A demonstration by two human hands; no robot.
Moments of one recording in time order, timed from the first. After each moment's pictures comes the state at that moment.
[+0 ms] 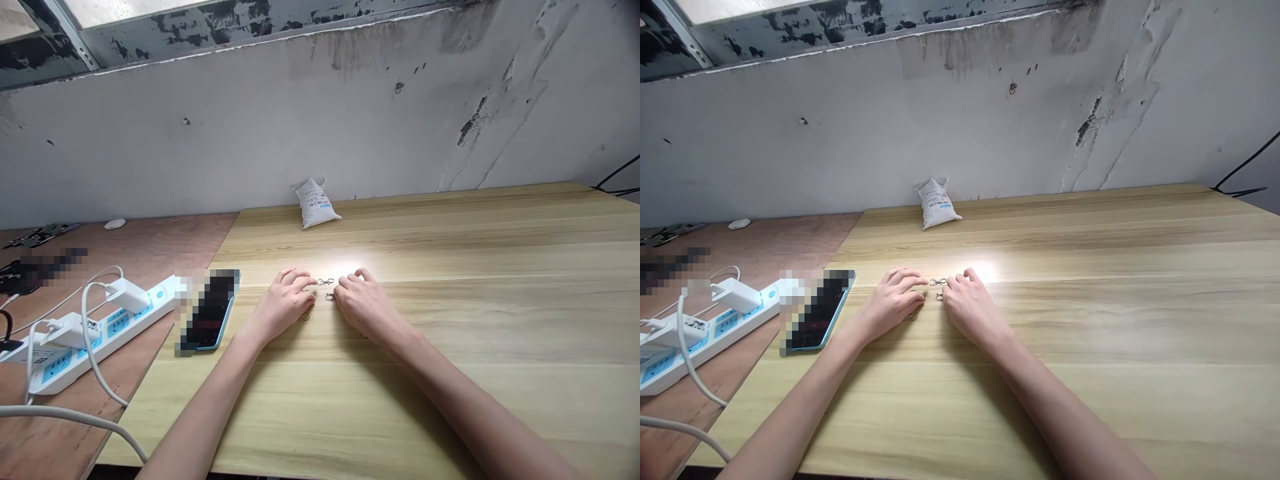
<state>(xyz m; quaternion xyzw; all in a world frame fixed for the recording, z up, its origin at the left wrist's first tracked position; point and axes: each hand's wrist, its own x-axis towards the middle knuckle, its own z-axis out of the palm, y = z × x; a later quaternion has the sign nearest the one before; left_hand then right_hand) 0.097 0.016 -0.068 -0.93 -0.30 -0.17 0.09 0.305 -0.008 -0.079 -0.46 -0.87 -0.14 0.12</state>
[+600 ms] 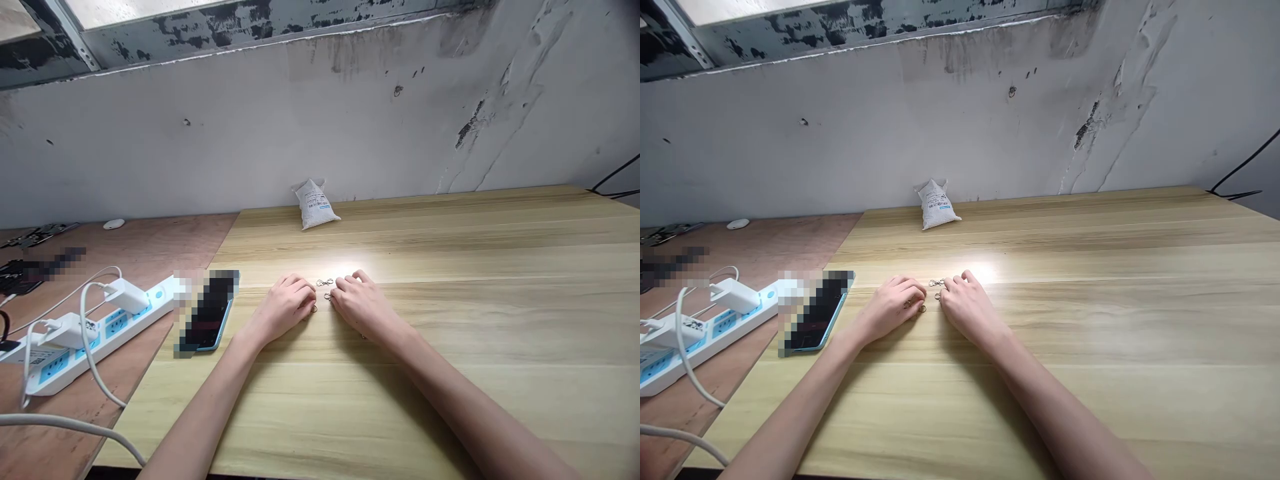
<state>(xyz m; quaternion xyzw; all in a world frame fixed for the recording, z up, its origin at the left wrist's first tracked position) 0.097 0.015 -0.071 -0.92 -0.33 -0.20 0.00 0.305 -0.007 -0.079 -0.45 -0.88 -0.13 0.11</state>
